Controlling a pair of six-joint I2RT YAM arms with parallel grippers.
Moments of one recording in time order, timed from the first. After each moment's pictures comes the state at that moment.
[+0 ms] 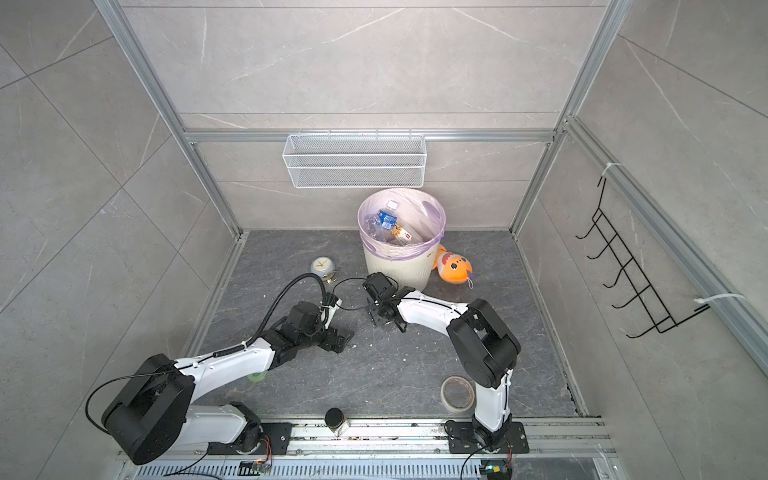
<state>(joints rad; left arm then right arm) -0.63 1.33 0.56 0.01 0.11 -0.14 0.73 1.87 1.23 -0.44 0.20 0.17</state>
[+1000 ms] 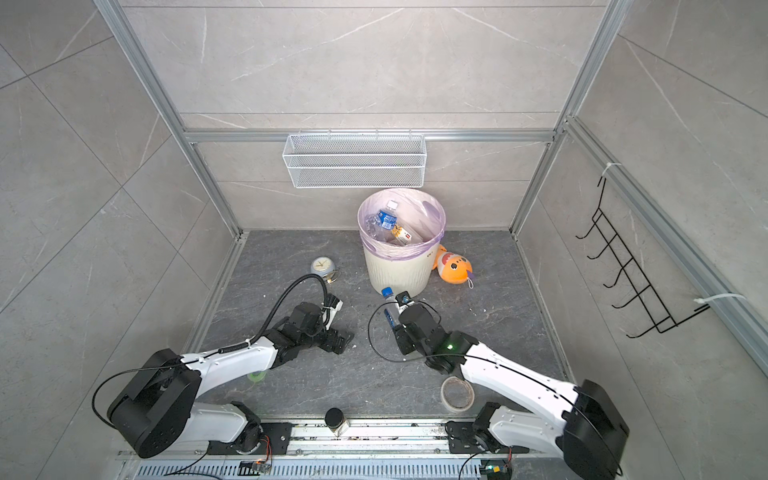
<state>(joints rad) -0.63 1.37 0.56 0.01 0.12 -0.14 0.83 1.06 0.69 -0.37 0.28 0.26</state>
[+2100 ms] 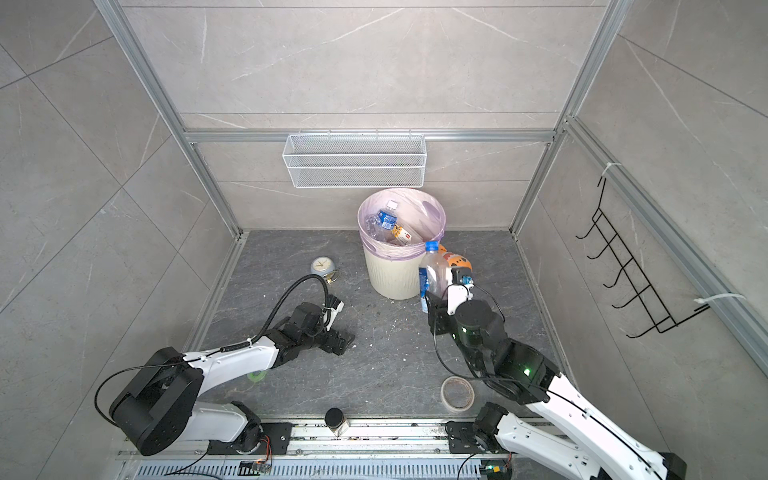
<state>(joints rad) -0.63 1.38 0.56 0.01 0.14 -0.14 0.83 0.86 1.09 -0.58 0.53 0.28</state>
